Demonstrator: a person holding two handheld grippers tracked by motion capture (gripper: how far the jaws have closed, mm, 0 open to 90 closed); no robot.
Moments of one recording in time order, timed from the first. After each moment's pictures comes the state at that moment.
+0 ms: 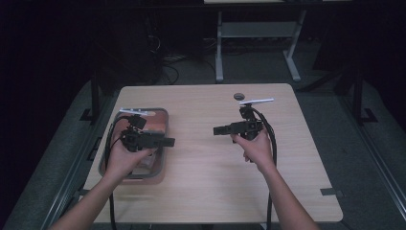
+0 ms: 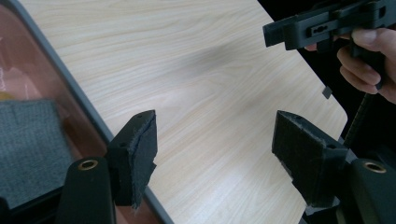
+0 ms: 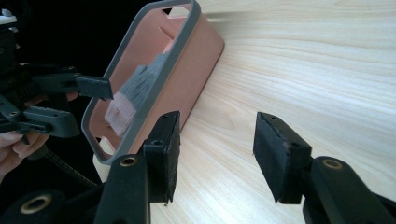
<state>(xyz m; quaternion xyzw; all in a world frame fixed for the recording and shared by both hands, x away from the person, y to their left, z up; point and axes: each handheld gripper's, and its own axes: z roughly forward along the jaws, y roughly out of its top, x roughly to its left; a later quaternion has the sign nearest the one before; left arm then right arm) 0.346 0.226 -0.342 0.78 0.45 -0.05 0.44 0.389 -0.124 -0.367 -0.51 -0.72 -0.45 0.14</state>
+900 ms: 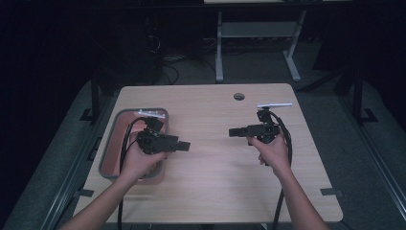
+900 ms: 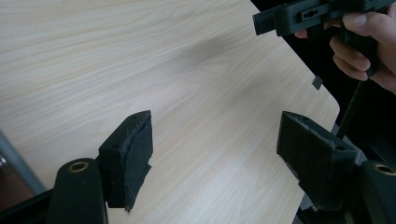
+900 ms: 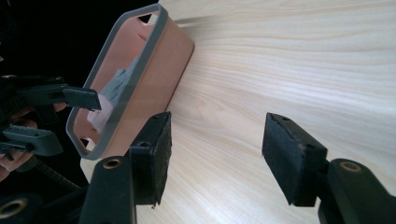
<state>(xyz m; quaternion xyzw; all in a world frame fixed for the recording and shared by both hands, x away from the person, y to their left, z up) 0.344 0.184 -0.347 0.80 0.42 -0.06 0.43 0.380 -0.169 -0.375 -0.54 -0.70 -0.45 0.12</state>
